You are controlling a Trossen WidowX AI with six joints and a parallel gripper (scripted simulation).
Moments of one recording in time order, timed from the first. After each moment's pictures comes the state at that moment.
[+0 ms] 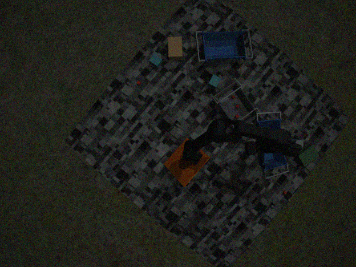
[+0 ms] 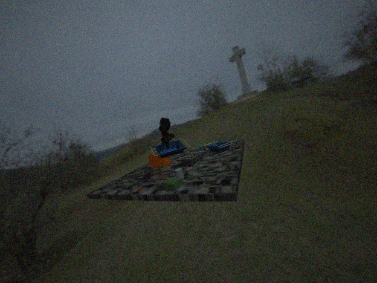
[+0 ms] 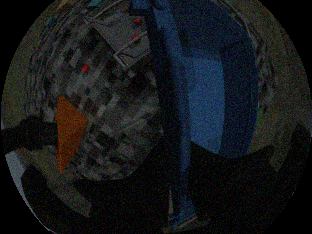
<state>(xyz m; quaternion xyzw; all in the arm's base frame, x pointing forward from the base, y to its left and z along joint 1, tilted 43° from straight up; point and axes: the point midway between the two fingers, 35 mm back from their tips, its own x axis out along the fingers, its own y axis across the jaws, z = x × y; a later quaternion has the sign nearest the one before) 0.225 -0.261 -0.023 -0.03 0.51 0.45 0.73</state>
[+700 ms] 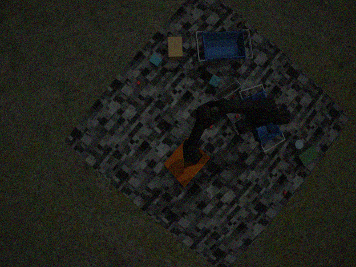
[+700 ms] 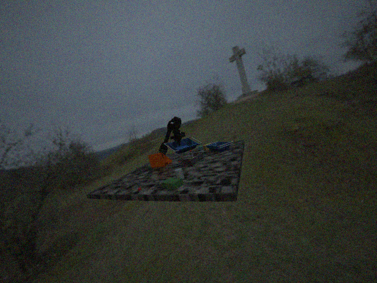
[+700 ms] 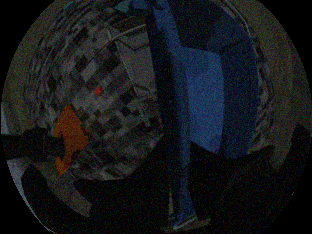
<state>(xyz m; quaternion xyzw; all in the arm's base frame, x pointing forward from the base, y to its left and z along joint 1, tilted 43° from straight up) 0.294 -0.180 0.042 -0.12 0.44 0.52 0.72</state>
